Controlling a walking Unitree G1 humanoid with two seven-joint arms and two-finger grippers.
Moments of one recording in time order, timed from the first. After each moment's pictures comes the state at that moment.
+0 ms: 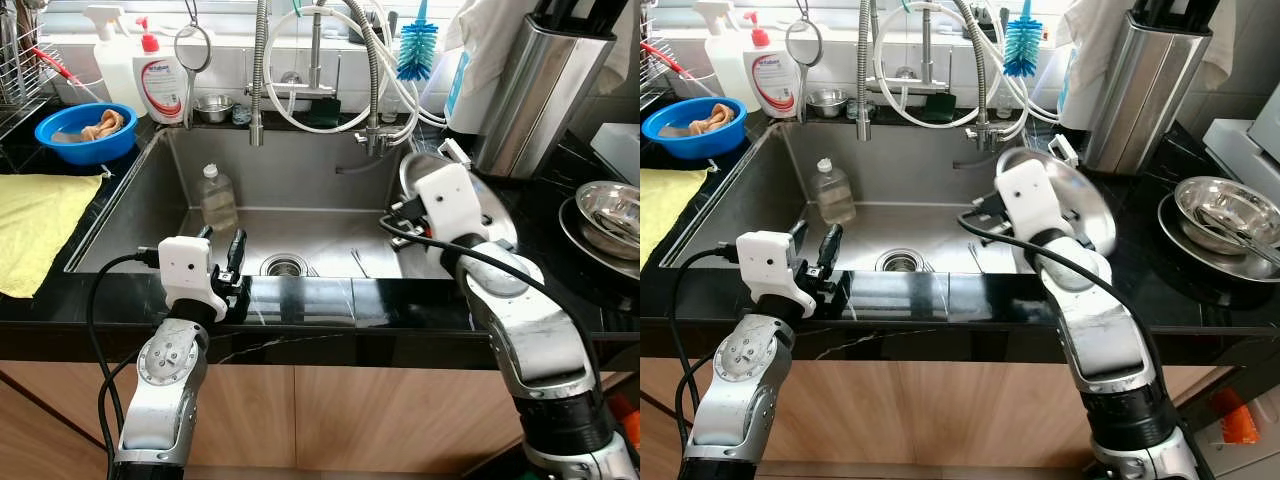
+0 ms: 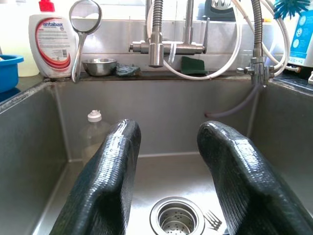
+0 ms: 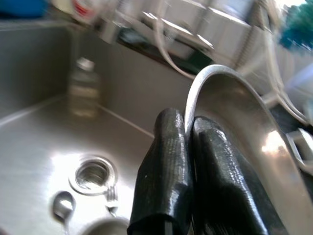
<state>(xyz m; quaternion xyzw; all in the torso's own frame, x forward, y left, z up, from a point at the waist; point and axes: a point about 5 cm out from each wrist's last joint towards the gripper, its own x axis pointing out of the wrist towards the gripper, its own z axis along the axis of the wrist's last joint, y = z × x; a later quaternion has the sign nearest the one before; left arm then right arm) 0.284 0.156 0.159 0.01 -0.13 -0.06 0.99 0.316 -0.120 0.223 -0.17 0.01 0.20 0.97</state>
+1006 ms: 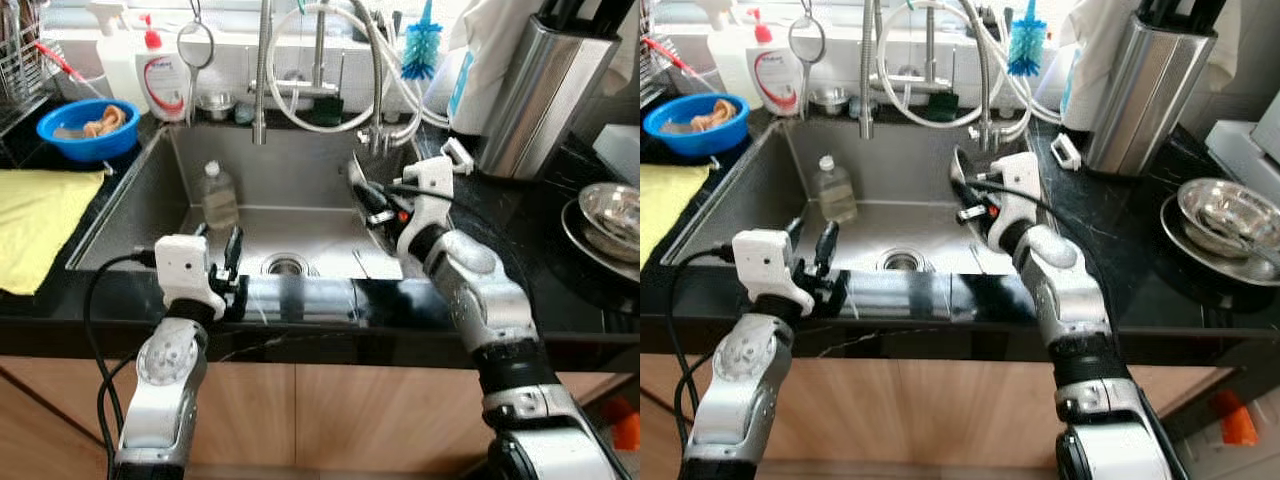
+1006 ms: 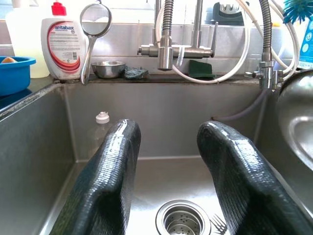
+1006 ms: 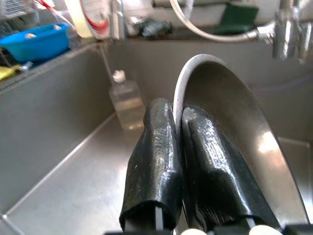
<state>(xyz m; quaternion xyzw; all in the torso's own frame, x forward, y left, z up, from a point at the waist) 0.284 0.158 0.160 0.01 -0.13 -0.05 0.99 0.369 -0.120 0.168 0.06 0.05 0.26 0.96</state>
